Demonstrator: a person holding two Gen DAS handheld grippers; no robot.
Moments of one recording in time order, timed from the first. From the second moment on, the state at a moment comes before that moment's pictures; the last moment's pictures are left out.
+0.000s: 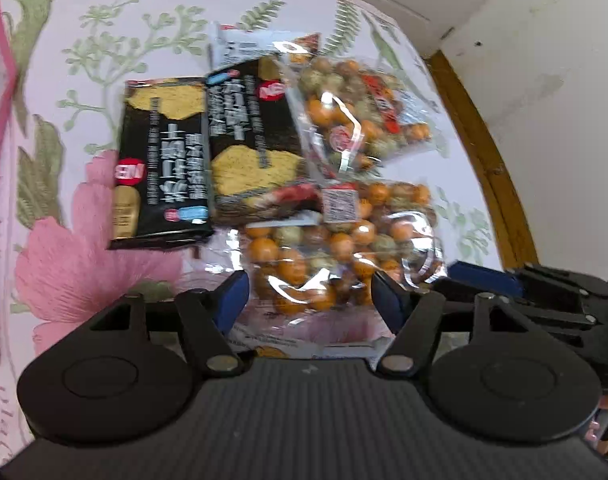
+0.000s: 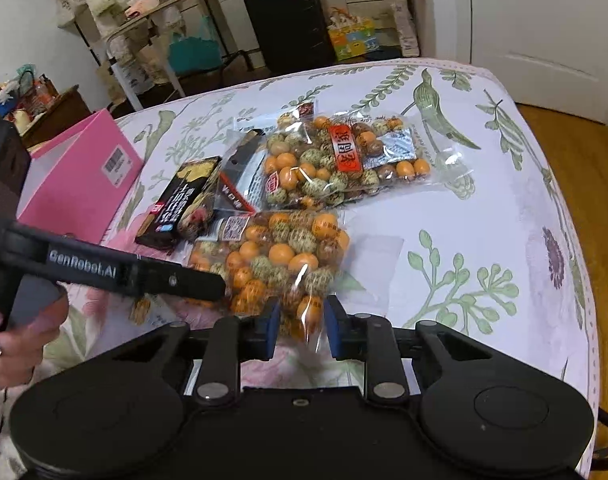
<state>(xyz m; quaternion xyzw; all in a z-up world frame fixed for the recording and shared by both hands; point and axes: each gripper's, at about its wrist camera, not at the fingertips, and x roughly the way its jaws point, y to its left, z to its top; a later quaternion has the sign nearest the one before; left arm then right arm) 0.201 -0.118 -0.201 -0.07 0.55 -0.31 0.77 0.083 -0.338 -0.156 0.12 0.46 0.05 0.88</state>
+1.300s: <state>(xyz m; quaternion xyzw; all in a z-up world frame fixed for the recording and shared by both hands) 0.204 -0.123 -0.205 -0.16 0.57 -0.31 0.75 0.090 -0.334 -0.146 0.10 0.46 -0.01 0.88</state>
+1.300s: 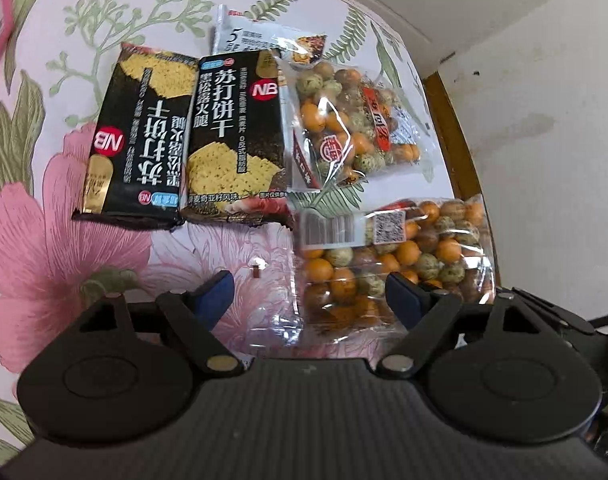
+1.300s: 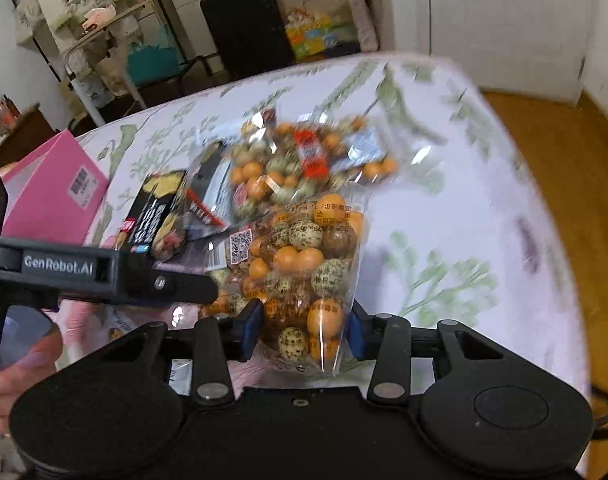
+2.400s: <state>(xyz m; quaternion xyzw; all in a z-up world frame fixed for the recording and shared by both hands) 0.204 -0.137 -0.208 -0.19 0.59 -0.32 0.71 0.046 -0.412 -0.195 0.42 0.41 -0.02 0.81</state>
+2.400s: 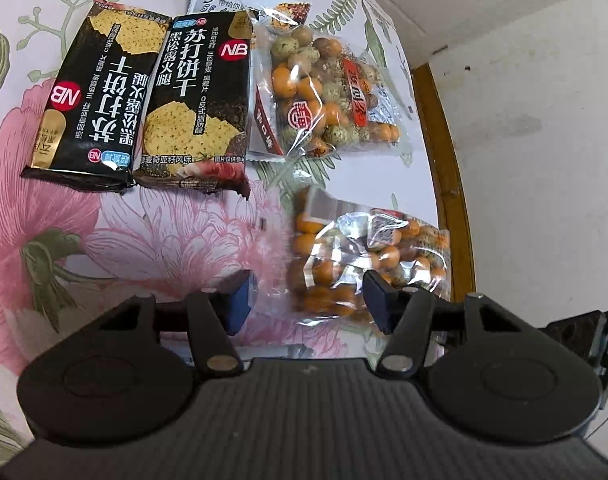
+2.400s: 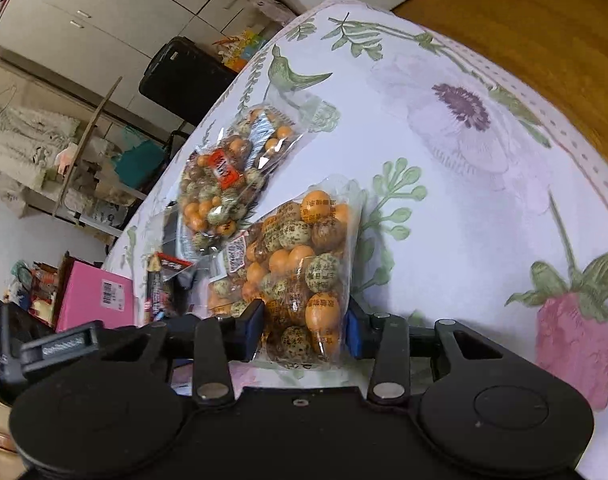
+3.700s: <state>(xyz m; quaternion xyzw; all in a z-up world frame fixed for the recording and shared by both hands) 0.169 -0.061 -0.125 -0.19 0.59 -0.34 0.71 0.039 -0.345 -0.080 0.37 0.41 0.06 0.83</state>
